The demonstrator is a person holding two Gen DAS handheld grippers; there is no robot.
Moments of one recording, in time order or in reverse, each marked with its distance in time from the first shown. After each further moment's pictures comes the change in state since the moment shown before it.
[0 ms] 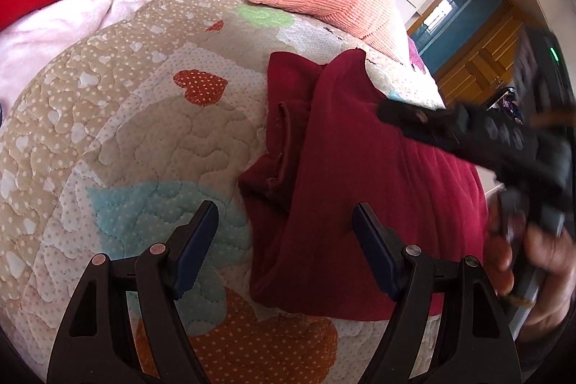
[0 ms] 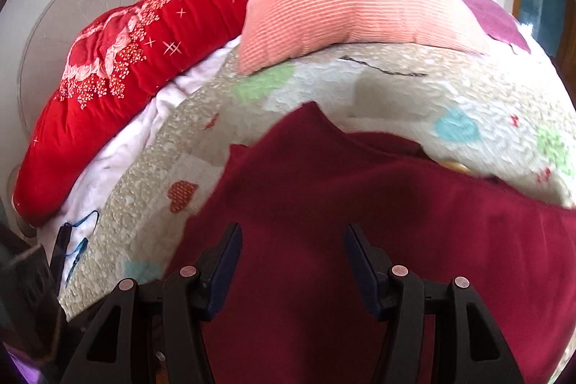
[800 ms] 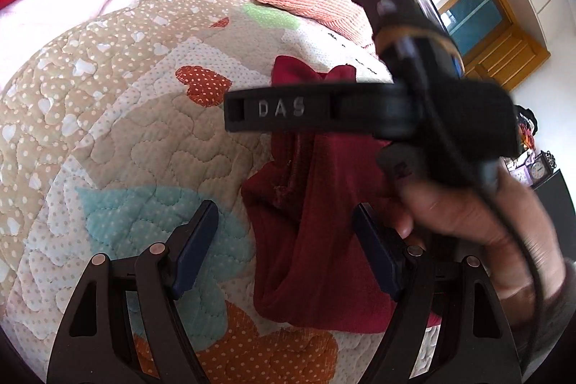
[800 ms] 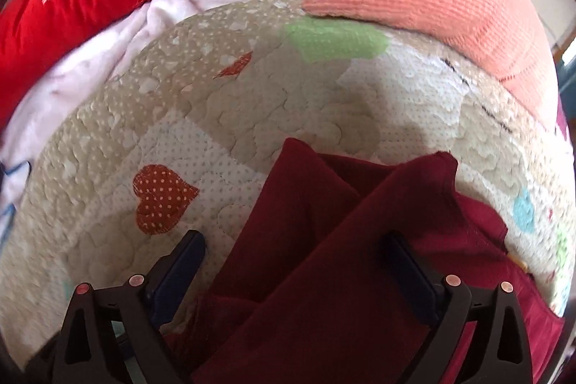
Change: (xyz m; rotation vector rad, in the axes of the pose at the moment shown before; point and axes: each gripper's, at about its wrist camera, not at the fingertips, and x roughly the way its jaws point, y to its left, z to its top) left arm 0.006 0.014 0.001 -0.061 -0.015 -0.060; right arm 0.095 0.069 0.020 -0.302 0.146 -0.200
